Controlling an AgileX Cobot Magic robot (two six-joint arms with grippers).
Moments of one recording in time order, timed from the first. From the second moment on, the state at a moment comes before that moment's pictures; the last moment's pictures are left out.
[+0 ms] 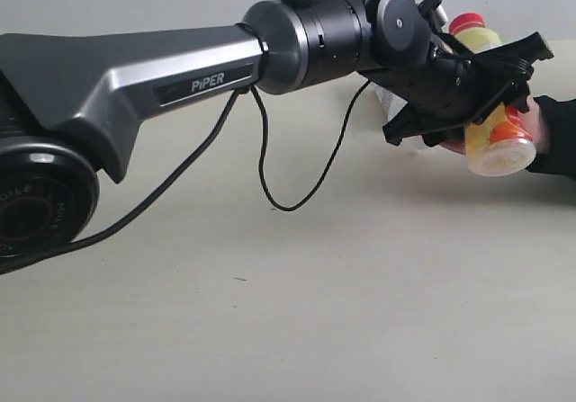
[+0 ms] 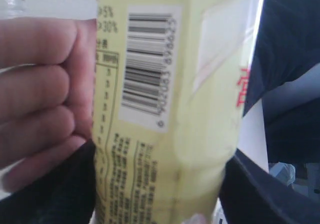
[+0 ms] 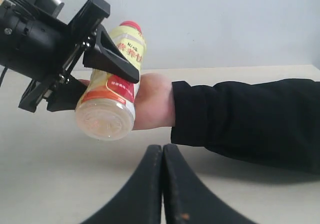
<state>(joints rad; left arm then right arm) -0.91 2.41 -2.11 -0.53 0.54 -0.56 -0.03 0.01 -0.01 0.24 0.29 -0.23</state>
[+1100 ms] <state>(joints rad) -0.90 2.43 -2.11 -0.56 0.53 -0.56 -0.03 0.01 -0.01 0.24 0.29 -0.23</state>
